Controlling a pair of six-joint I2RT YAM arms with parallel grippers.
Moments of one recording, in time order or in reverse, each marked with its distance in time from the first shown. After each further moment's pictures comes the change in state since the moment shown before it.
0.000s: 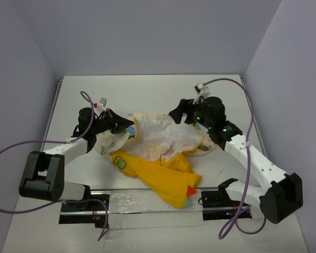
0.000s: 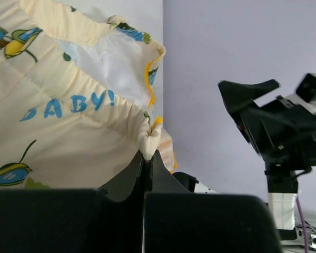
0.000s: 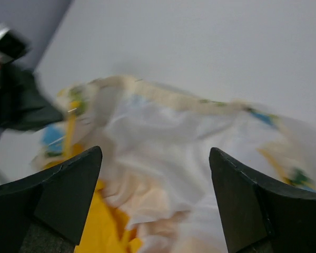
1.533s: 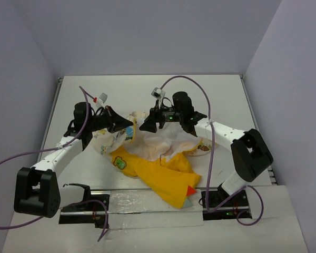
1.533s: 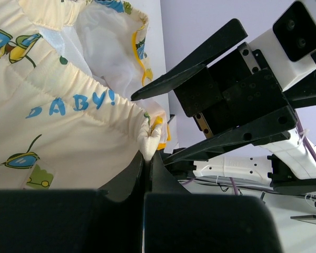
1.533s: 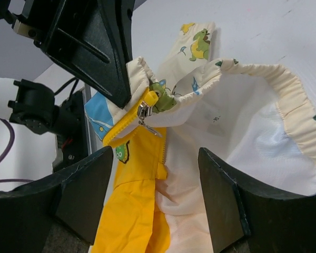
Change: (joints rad) left arm 0.000 -0.151 0.121 -0.355 0.077 0.167; right arm 0.198 0.510 0.168 0.362 -0.634 -0.113
